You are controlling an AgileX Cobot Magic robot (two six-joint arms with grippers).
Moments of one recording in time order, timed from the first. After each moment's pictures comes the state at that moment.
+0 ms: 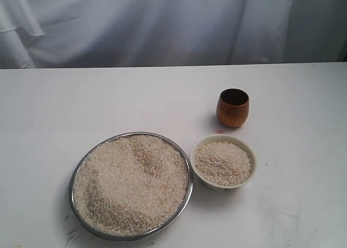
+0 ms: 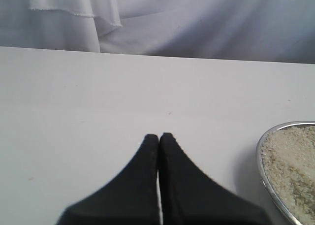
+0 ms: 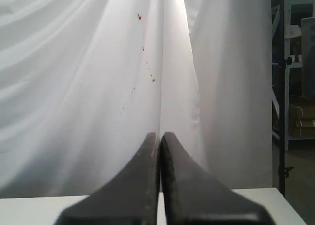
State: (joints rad) left arm 0.03 0.00 0.00 -0.01 0.33 -0.02; right arm 0.00 0.11 -0.27 -1.75 -0.14 1.81
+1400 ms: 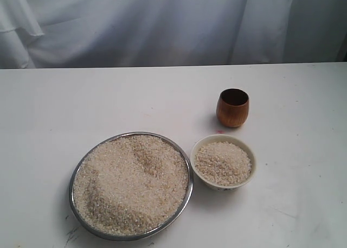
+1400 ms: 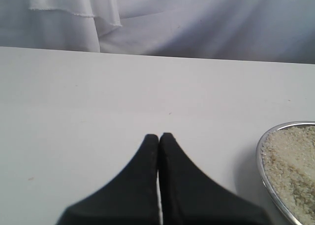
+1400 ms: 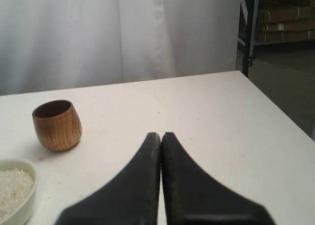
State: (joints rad) left arm 0.03 0.00 0.00 -0.01 0.33 -0.02; right arm 0.03 0.11 0.00 -0.08 0.14 0.13
